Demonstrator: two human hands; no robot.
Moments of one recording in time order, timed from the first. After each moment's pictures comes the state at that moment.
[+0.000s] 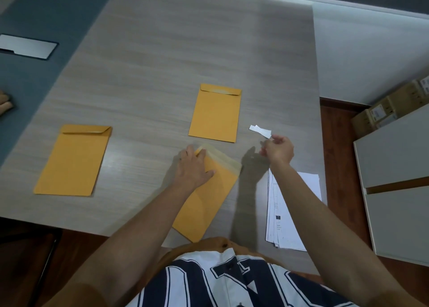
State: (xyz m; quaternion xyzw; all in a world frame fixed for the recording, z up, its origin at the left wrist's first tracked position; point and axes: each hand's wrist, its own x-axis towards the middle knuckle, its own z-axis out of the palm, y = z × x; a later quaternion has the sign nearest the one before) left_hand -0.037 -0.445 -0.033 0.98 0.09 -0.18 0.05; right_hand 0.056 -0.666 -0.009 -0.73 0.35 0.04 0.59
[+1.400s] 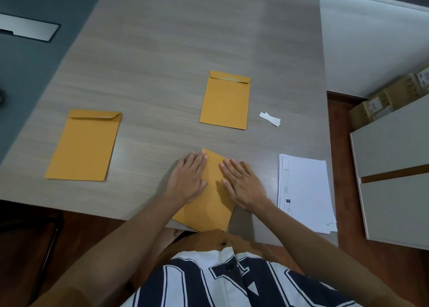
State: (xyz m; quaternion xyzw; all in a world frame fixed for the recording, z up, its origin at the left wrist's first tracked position) left_hand -0.121 -0.395 -0.039 0.98 -0.11 -0.15 -0.04; right_hand -0.094 -0.609 -0.053 -0.94 -0.32 0.15 0.01
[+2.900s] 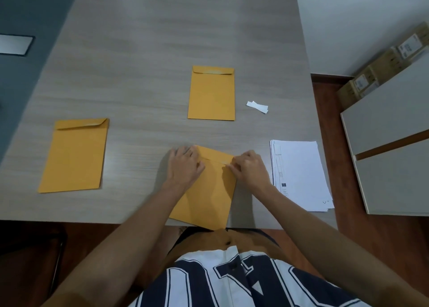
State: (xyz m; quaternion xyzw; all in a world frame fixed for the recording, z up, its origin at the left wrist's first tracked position) left_hand -0.098 -0.402 -0.045 1.00 -0.05 -0.07 0.04; right_hand -0.084 -0.626 -0.041 -0.97 -0.18 0.04 0.17
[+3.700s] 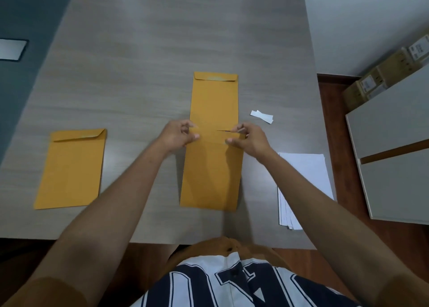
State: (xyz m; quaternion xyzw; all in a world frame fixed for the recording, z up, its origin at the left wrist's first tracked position) left_hand 0.022 -0.358 0.008 0.83 0.10 -0.19 0.51; right_hand 0.030 -0.602 0.006 -0.86 0.05 0.18 0.48
